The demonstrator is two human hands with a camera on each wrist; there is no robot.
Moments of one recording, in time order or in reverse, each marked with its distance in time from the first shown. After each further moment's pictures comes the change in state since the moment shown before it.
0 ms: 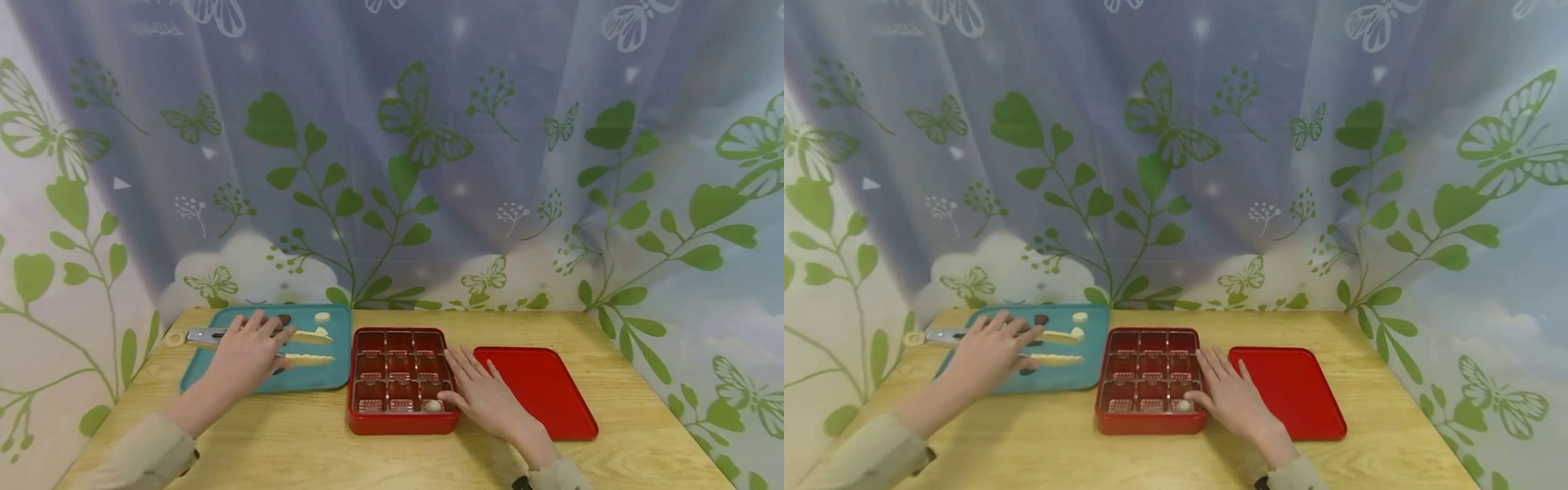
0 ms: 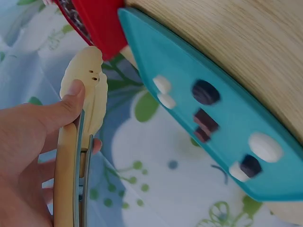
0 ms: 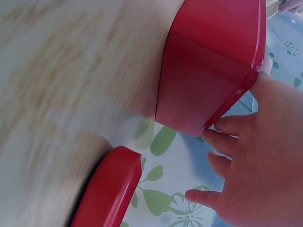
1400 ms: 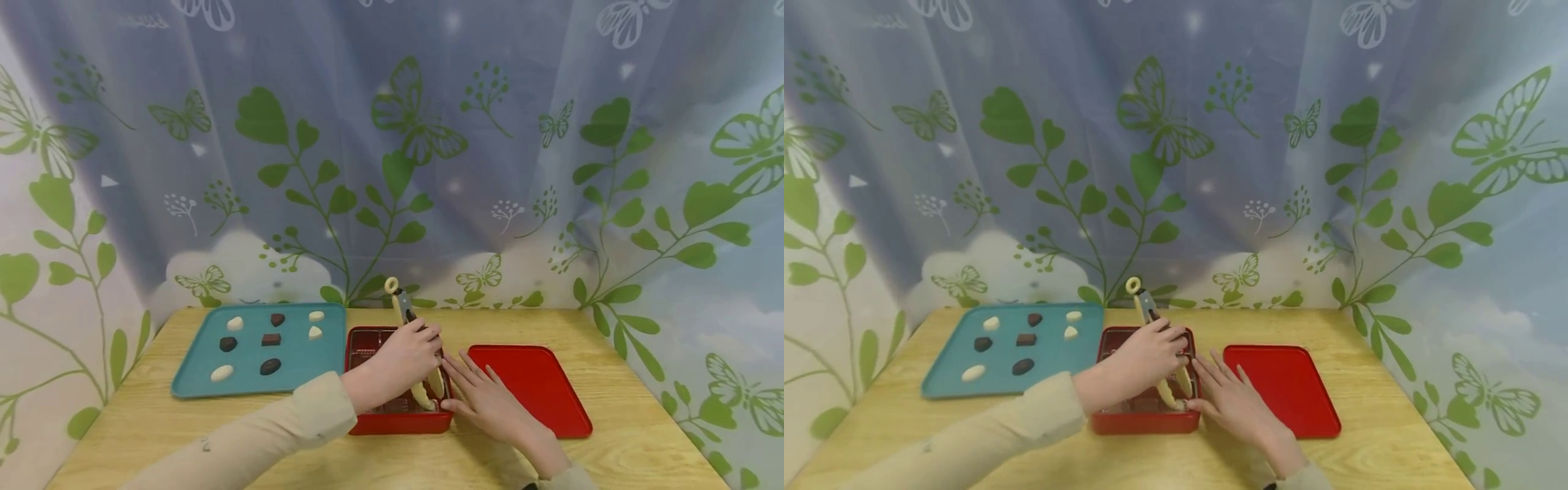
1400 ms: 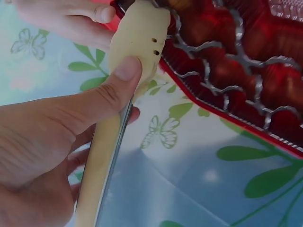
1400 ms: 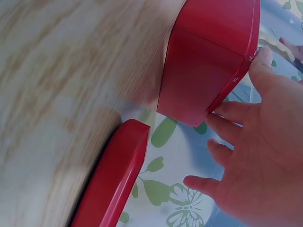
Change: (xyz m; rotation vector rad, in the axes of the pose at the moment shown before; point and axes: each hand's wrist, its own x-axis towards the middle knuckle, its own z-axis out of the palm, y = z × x) left_hand 0.137 0.177 -0.029 0.291 -0.169 0.473; right_hand -0.013 0.012 -0.002 0.034 -0.019 -0.079
